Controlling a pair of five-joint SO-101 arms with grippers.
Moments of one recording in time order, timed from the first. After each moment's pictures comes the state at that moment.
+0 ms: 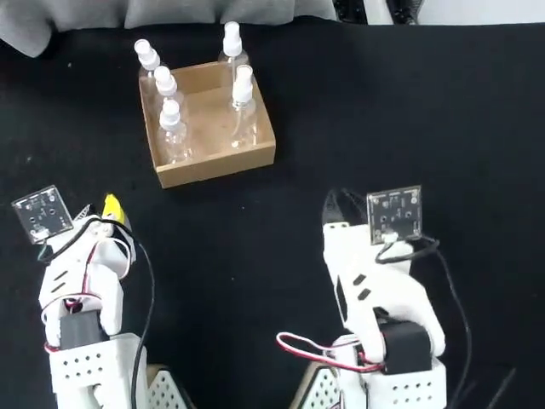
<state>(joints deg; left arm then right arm) -17.3 -91.3 85.6 38.9 11.3 -5.4 -94.1 72.8 54.5 1.0</state>
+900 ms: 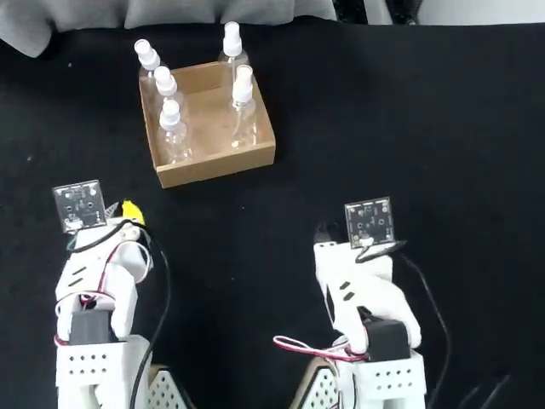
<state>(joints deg) -8.5 -91.3 87.0 38.9 5.0 -5.4 -103.1 93.2 54.6 1.4</state>
